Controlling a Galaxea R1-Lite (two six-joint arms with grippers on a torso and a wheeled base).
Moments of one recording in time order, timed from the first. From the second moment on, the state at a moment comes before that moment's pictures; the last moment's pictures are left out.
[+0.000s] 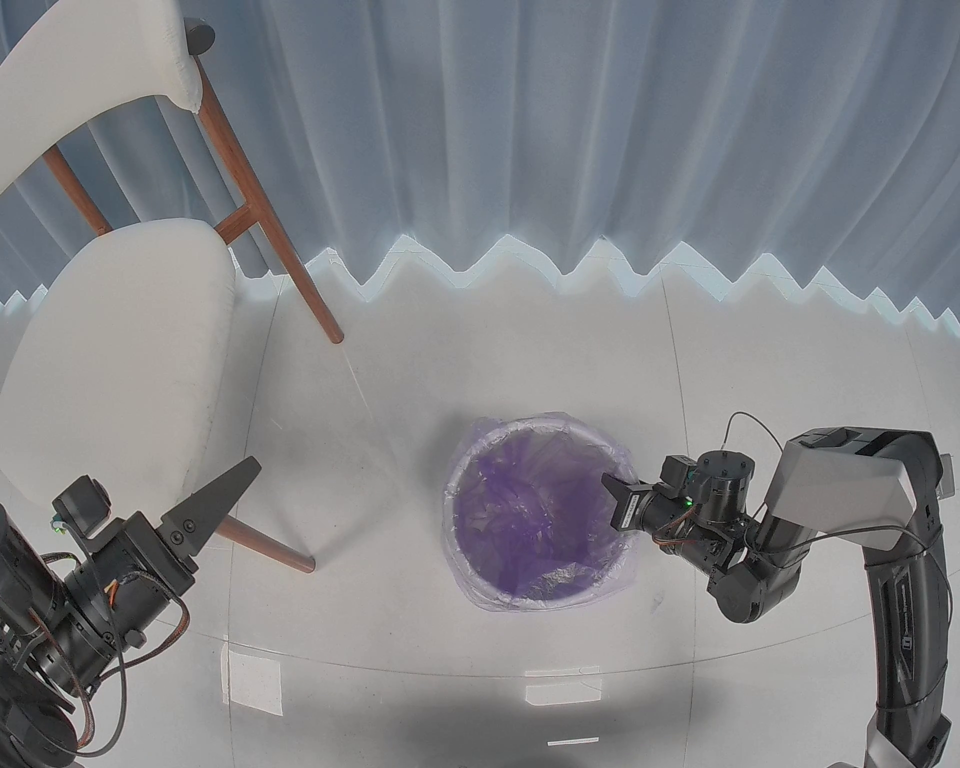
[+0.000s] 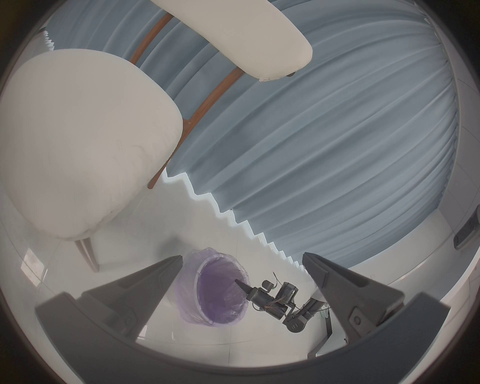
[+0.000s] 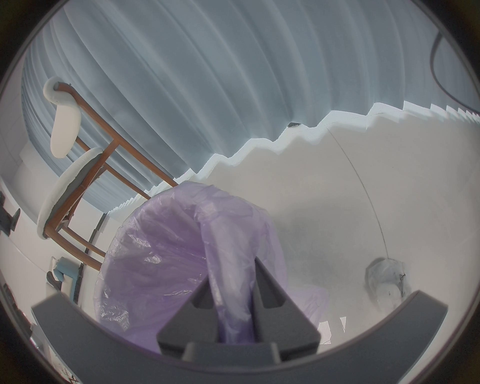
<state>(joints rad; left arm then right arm) -0.36 1.41 -0.02 -1.50 -0.17 -0.70 0.37 2.48 -0.89 -1.35 0.11 0.31</state>
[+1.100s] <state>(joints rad) -0.29 1.30 -0.02 -1.45 -0.15 -0.71 0.33 2.08 -0.43 -1.40 0.11 0.30</state>
